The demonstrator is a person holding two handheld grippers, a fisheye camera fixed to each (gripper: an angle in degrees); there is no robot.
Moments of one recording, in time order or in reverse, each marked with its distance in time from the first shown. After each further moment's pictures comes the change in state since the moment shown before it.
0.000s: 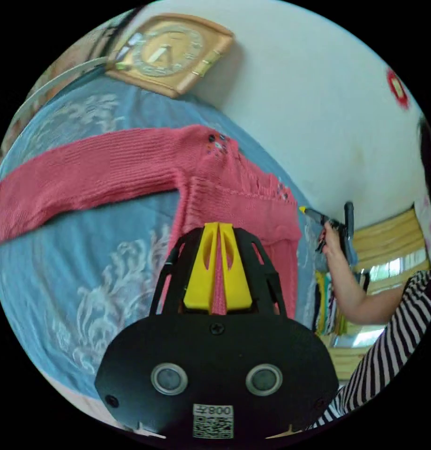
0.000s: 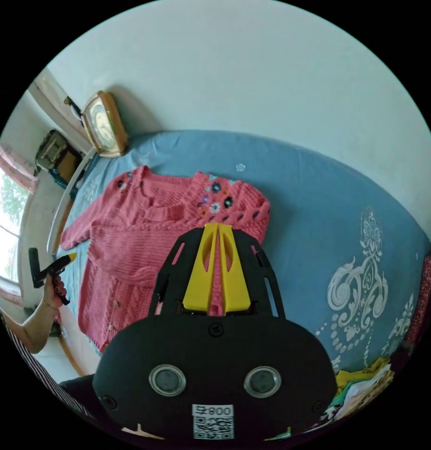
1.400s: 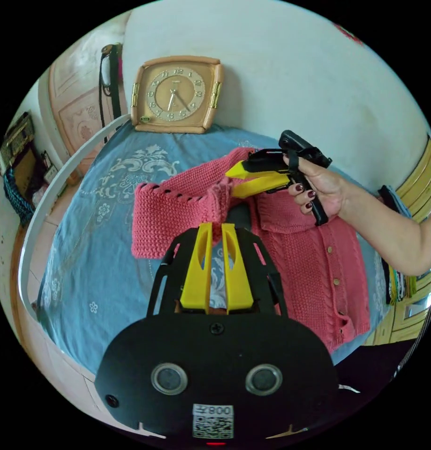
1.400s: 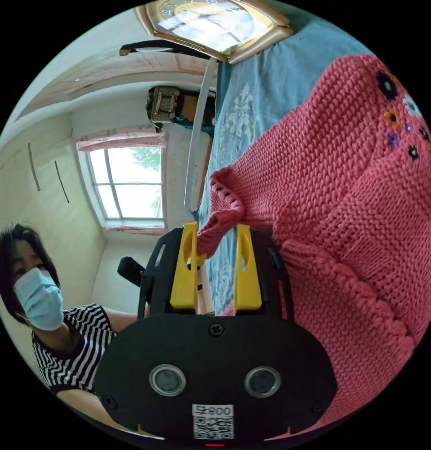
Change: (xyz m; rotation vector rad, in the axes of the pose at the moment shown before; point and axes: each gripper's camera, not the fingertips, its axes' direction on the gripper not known) left arm 0.130 0.111 0.029 0.100 -0.383 0.287; right arm -0.202 -0.078 0.196 -0.532 -1.052 -0.123
